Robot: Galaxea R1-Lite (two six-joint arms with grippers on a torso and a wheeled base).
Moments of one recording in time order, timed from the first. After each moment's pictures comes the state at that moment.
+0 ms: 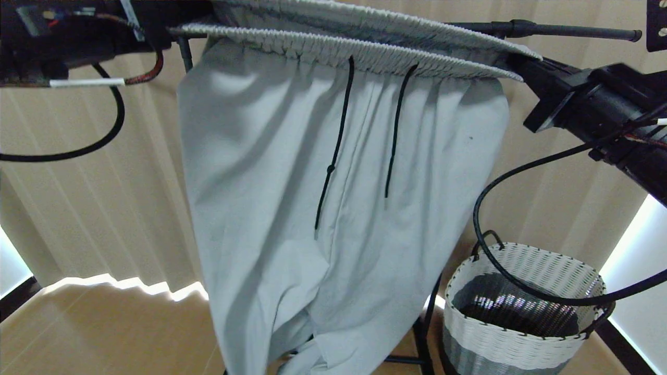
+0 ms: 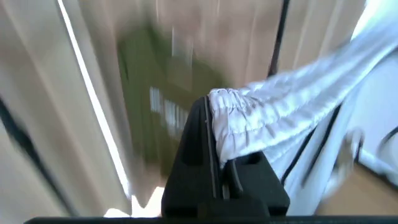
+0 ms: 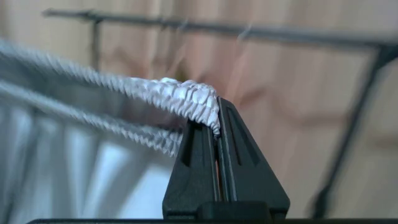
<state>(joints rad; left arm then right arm) -0.42 1.44 -1.41 -0.16 -0.11 0.00 0.35 1.52 -0.90 -0.98 0.05 -0.06</state>
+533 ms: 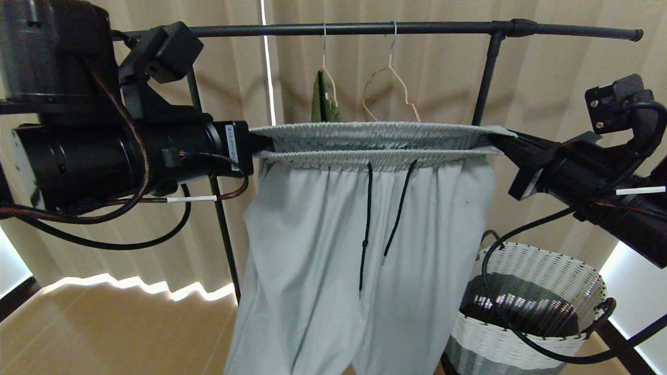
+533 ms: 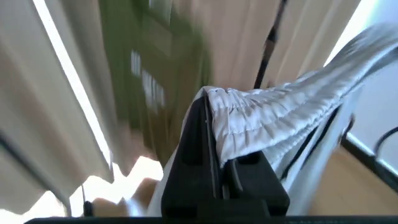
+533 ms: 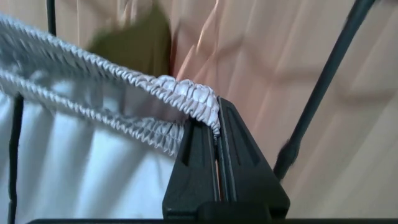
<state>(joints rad) -0.53 1.51 -1.16 -0.15 0.01 -0.13 0.32 1.52 -0.69 -0.98 0.05 -0.13</state>
